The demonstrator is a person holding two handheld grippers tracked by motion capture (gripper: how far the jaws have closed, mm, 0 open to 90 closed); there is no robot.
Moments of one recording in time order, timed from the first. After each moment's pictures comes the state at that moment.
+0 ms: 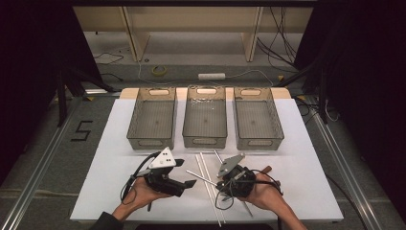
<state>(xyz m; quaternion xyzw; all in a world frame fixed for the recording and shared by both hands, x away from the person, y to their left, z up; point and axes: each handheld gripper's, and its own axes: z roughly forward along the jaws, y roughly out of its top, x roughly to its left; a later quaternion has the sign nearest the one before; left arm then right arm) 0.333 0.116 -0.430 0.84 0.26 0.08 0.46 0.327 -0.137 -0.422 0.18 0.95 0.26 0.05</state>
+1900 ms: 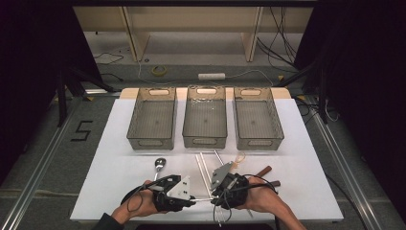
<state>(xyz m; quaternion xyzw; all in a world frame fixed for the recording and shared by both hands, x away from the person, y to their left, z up) 0.301 0.092 -0.444 0.94 0.05 0.05 0.33 0.316 -0.122 -0.421 0.10 0.97 0.24 0.02</state>
